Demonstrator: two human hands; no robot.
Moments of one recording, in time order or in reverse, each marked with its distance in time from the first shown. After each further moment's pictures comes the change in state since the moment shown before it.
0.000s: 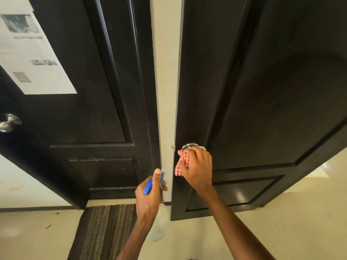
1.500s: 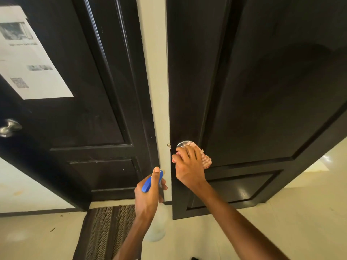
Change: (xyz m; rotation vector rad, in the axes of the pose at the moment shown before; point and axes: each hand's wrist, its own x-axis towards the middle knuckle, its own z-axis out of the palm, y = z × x) left_hand -0.012 0.008 0.006 0.062 -0.045 0.007; right_hand -0.002 -0.004 0.000 -0.154 -0.103 -0.268
